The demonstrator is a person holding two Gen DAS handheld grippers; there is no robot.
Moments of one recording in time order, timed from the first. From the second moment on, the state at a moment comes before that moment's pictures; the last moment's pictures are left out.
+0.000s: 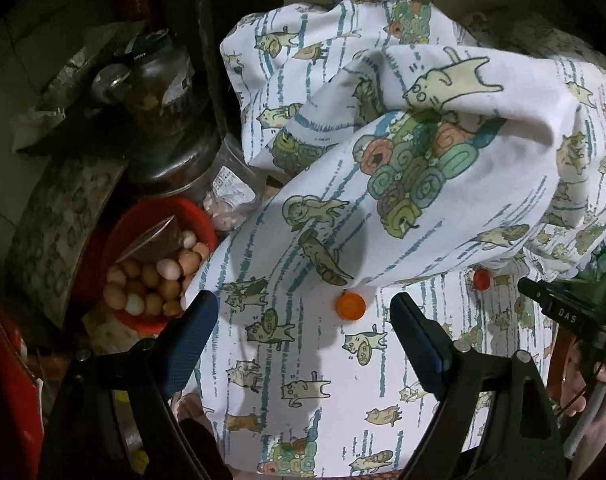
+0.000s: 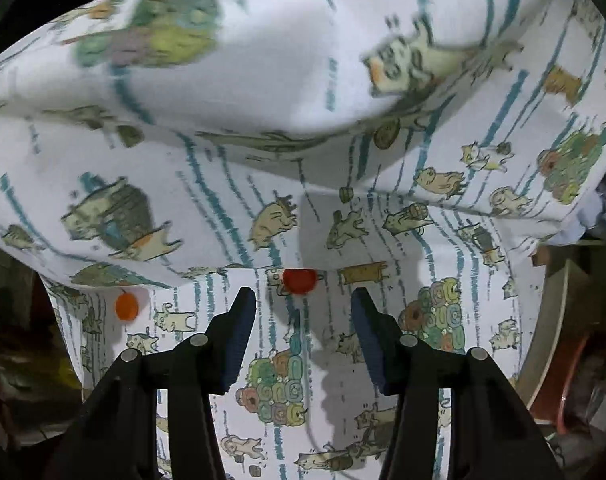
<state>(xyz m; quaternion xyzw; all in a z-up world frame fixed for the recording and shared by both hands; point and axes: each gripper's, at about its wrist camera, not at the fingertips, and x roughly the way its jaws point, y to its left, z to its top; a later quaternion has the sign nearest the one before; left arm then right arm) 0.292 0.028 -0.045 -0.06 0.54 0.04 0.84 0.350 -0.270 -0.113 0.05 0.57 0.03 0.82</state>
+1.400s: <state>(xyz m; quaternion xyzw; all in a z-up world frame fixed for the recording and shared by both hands) 0.304 -0.002 -0.093 0.00 0.55 0.01 0.84 0.261 -0.254 -0.078 0.03 0.49 0.06 0.87</state>
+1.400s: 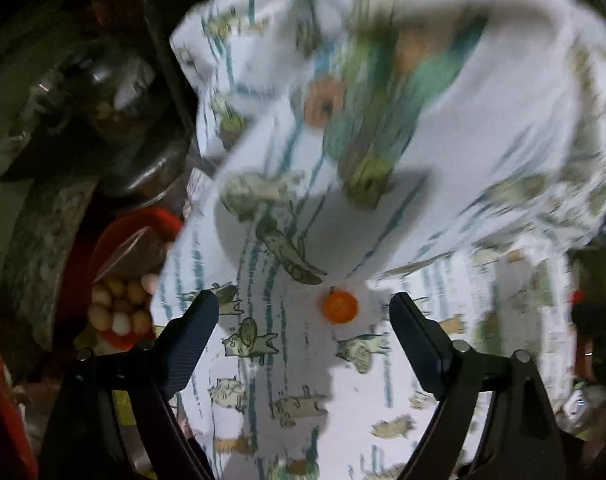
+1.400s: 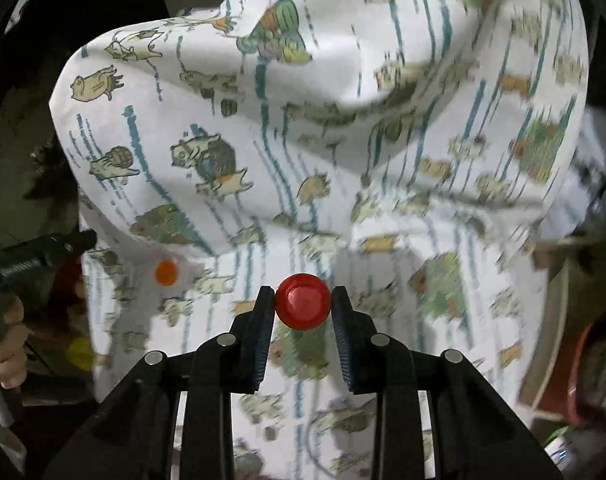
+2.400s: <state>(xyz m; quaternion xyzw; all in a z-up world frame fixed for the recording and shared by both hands) 0.323 -0.020 -0.165 -0.05 0.60 -0.04 0.80 0.275 -0.281 -0.082 0.07 0.52 0.07 0.85</state>
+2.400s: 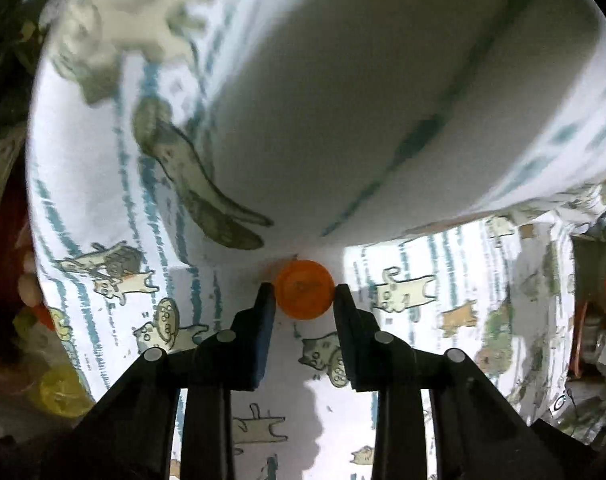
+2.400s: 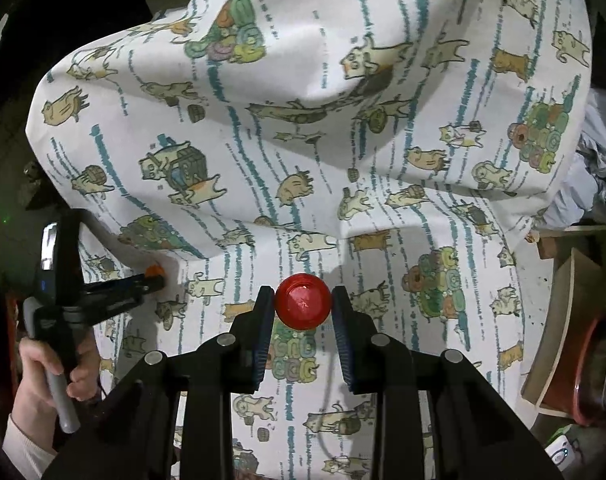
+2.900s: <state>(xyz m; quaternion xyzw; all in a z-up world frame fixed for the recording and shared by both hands) 0.244 -0.029 -0.057 -0.01 0.47 0.00 0.88 0.239 -0.263 -0.046 0.09 0.47 0.10 0.87</state>
